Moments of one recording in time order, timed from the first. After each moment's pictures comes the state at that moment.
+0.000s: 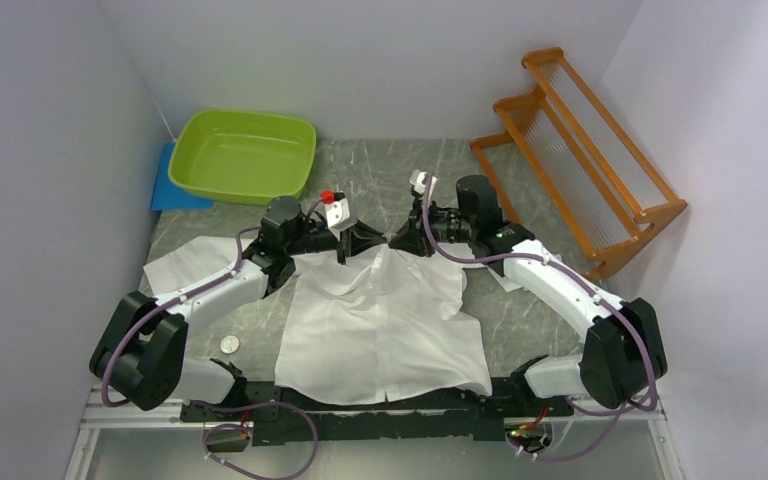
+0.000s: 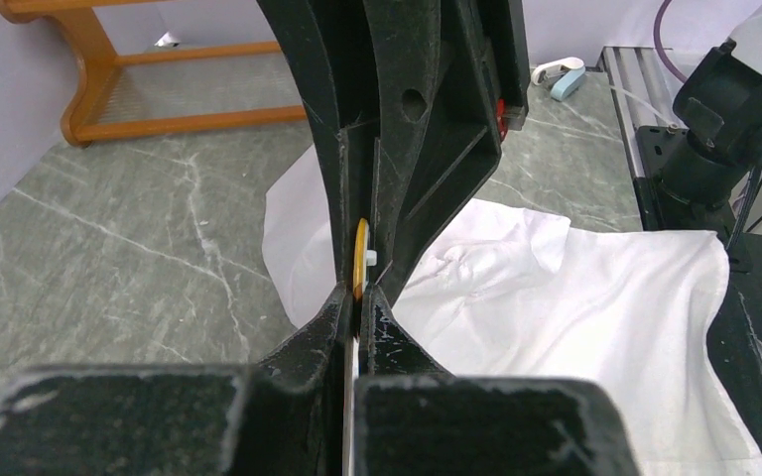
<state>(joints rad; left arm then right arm) -0.55 1.36 0.75 0.58 0.84 0.09 0.49 1.32 0.94 -0.05 -0.77 -0.12</state>
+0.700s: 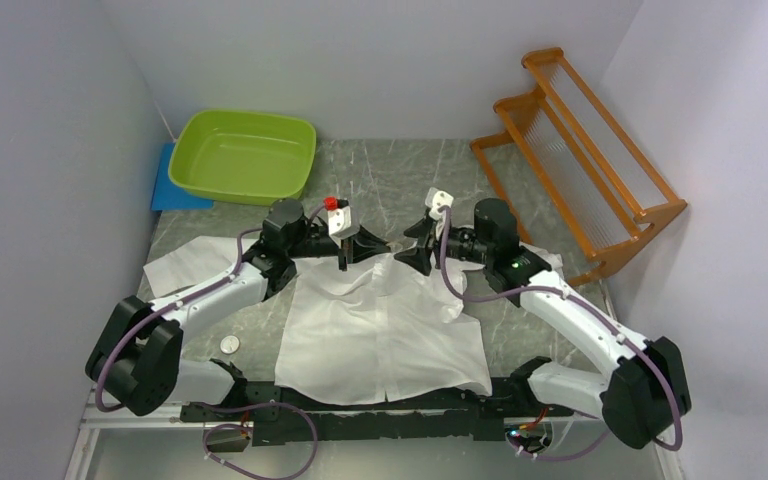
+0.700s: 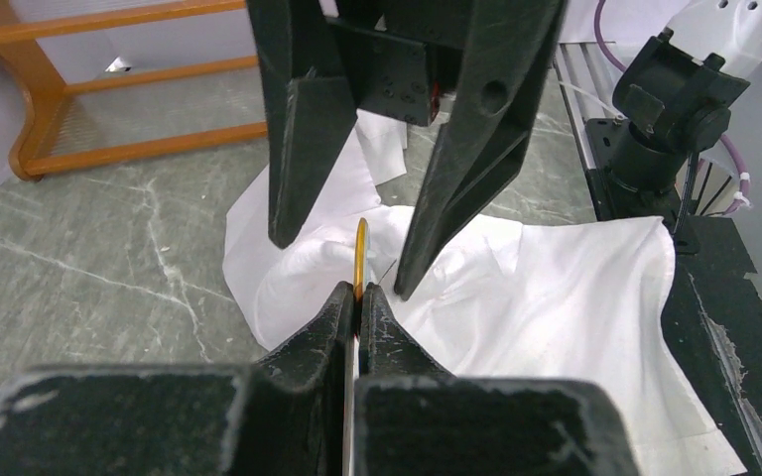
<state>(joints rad) -0.58 1.33 0.75 0.54 0.89 0.11 0.51 1.15 0.78 0.06 -0.67 -0.19</state>
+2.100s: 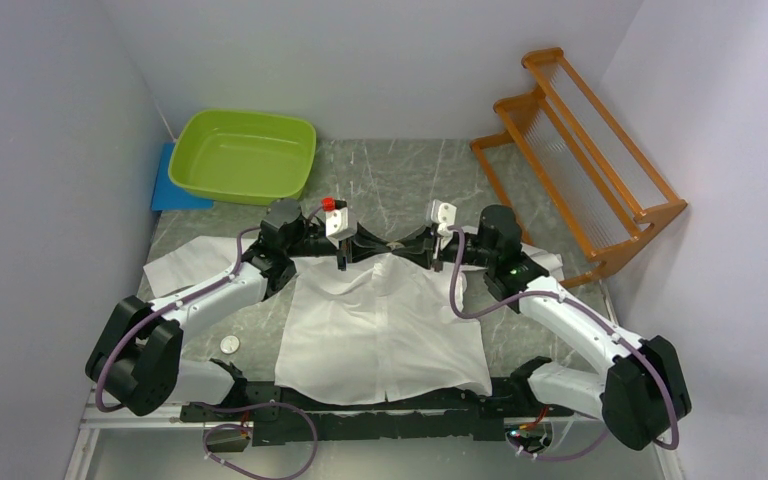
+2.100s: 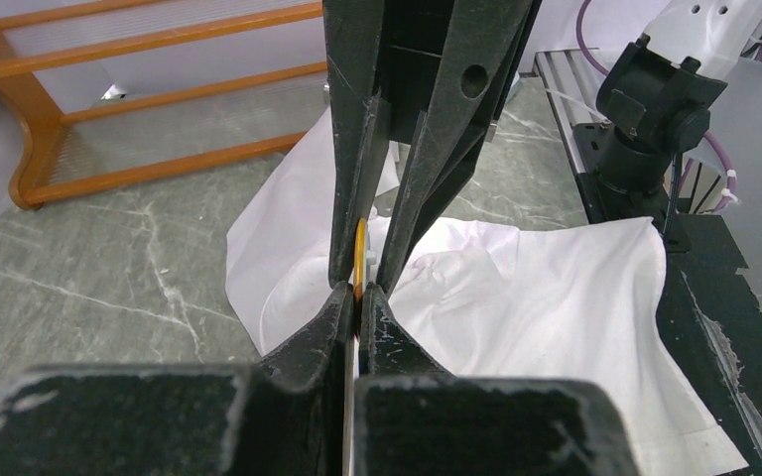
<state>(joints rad) -0.58 1.33 0.75 0.58 0.94 0.11 0.51 1.11 0.67 0.31 -0.84 -0.26</state>
